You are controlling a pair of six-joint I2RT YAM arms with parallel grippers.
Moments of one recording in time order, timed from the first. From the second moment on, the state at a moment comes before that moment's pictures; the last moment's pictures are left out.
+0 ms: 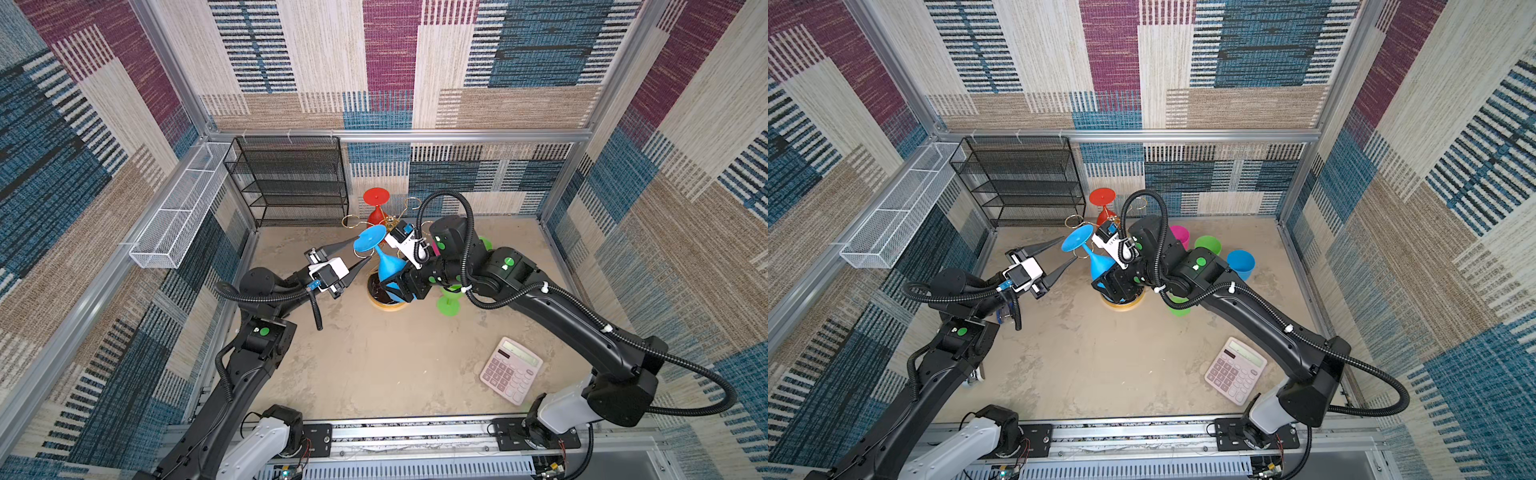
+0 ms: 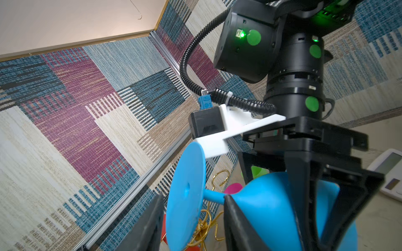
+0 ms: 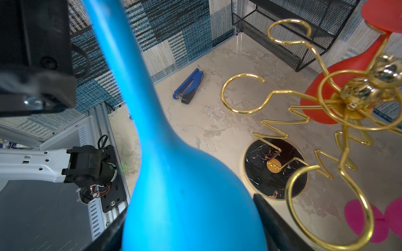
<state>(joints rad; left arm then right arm) -0.30 0.92 0.87 0.38 0.71 0.52 0.84 1.51 1.68 -0.78 -0.26 0.02</state>
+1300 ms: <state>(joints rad) -0.28 0.91 1.11 -0.19 0.34 -0.13 0.80 1.04 1.22 -0.16 -0.27 0.04</state>
